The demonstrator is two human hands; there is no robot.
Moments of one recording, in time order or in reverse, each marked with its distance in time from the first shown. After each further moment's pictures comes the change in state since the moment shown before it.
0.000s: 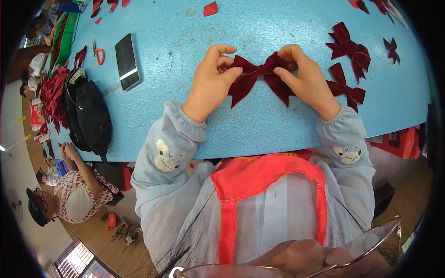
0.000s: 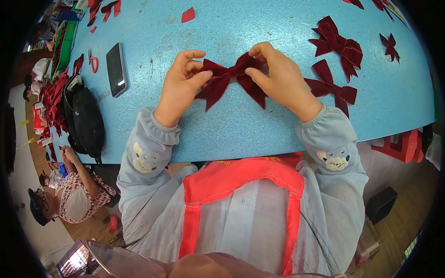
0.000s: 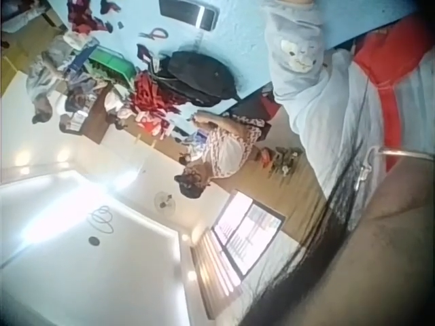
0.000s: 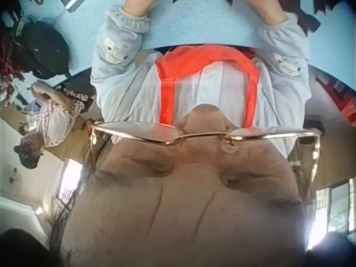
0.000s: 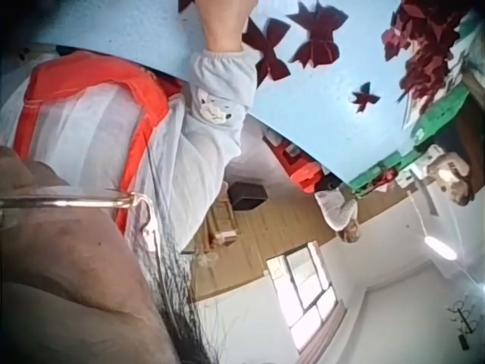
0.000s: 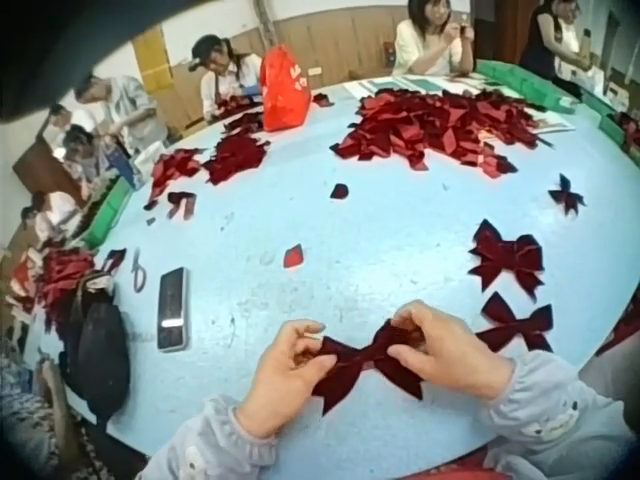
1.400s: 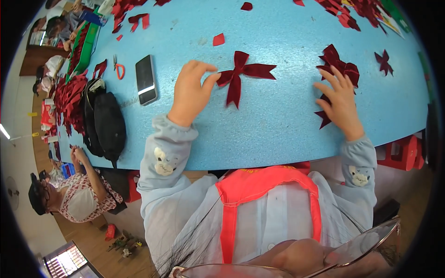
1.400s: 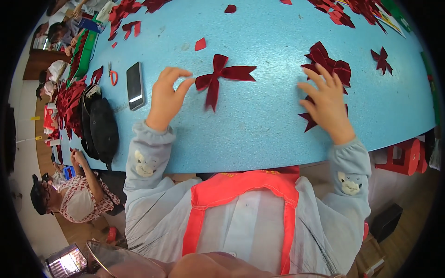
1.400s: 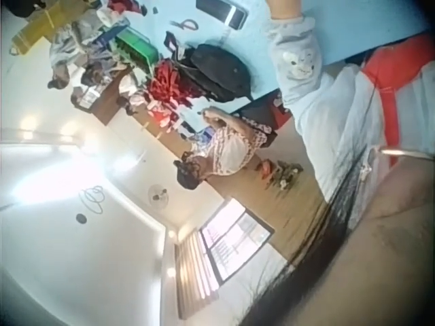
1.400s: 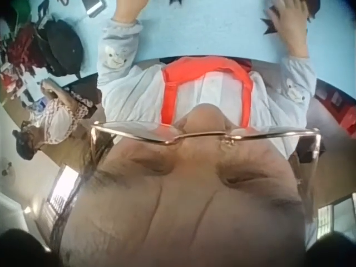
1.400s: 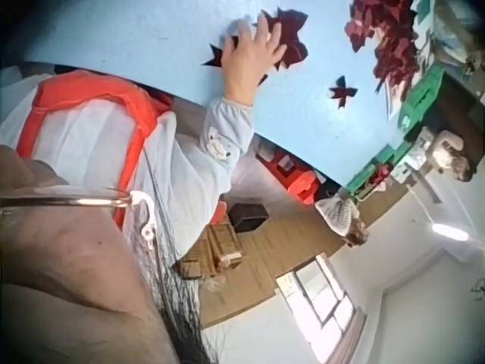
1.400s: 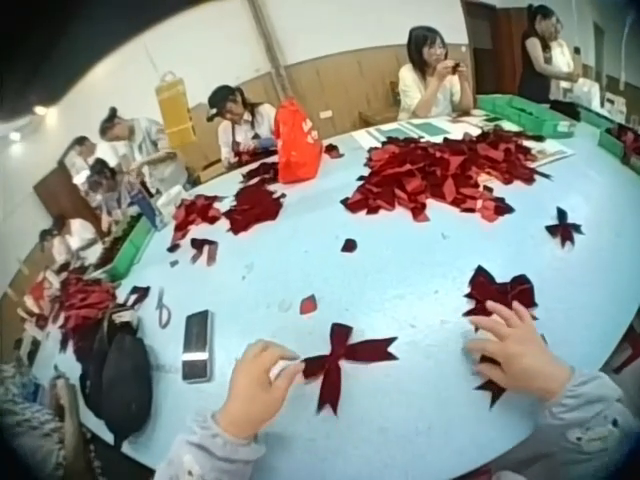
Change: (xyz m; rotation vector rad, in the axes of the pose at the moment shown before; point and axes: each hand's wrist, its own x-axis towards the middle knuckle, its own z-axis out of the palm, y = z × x) left_hand 0.011 0.031 -0.049 0.748 0.189 0.479; right_hand -0.038 0.024 -0.108 -0.820 -0.081 -0.241
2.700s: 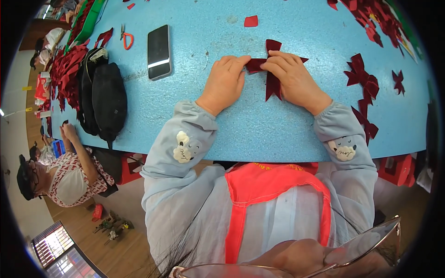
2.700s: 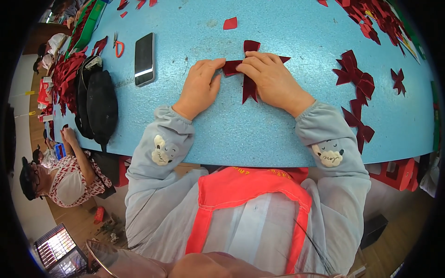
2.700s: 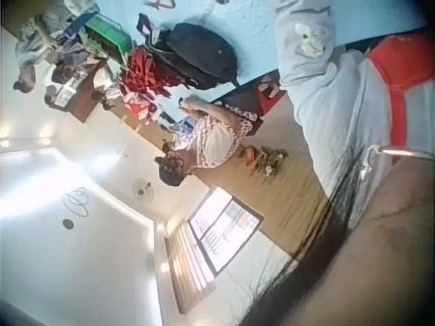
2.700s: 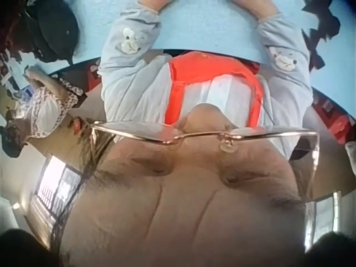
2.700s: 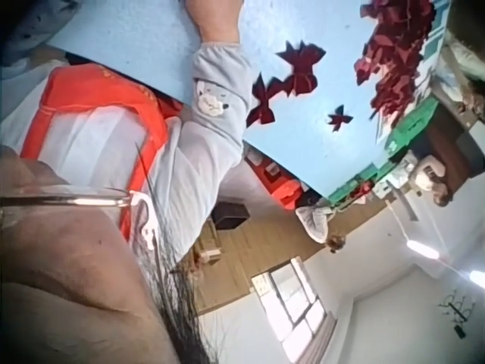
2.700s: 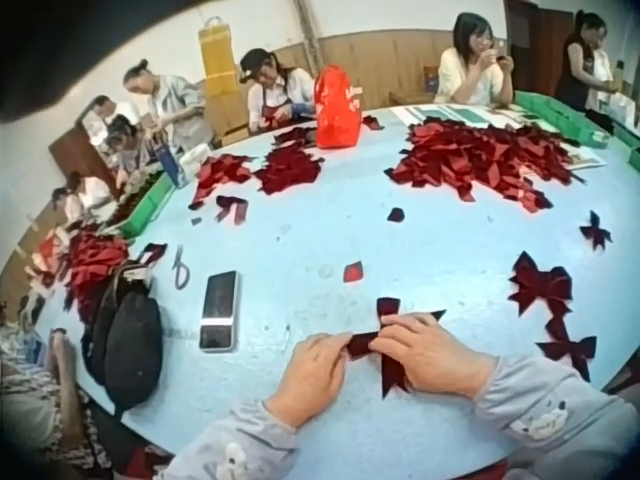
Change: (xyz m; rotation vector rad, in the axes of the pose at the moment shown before) left_hand -0.033 -0.044 0.036 0.019 0.023 0.205; right_hand 0.120 -0.115 0.078 0.337 0.039 -0.405
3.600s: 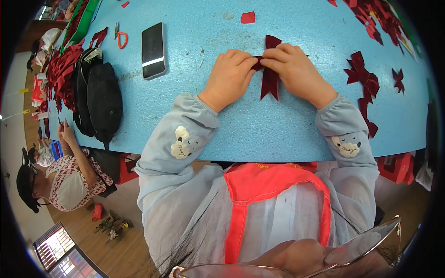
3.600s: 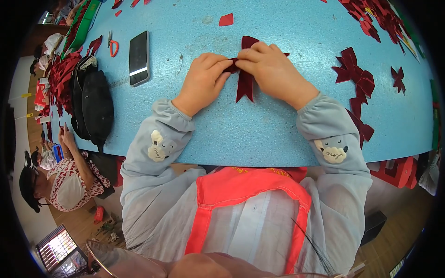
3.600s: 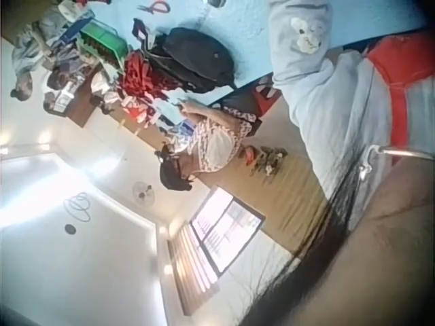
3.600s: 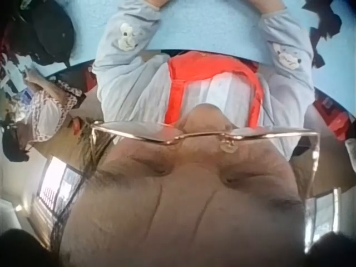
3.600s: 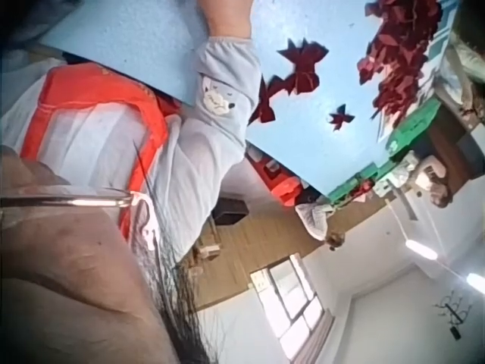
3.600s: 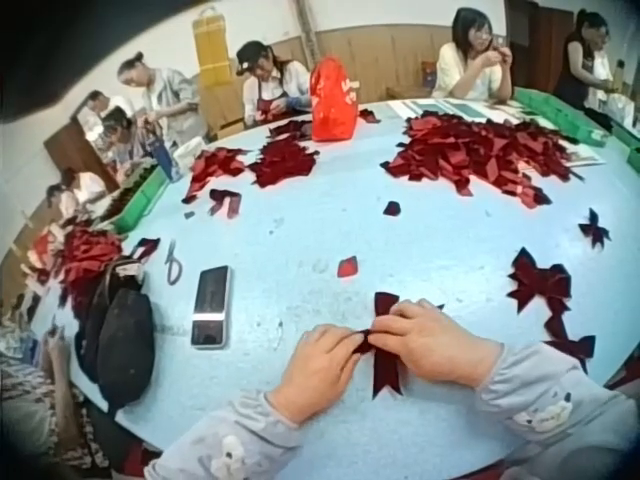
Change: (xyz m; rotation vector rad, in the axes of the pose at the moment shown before) left_hand 0.014 0.007 0.005 0.015 0.066 0.119; right_hand 0.010 0.009 -0.012 -0.009 0.012 -0.038
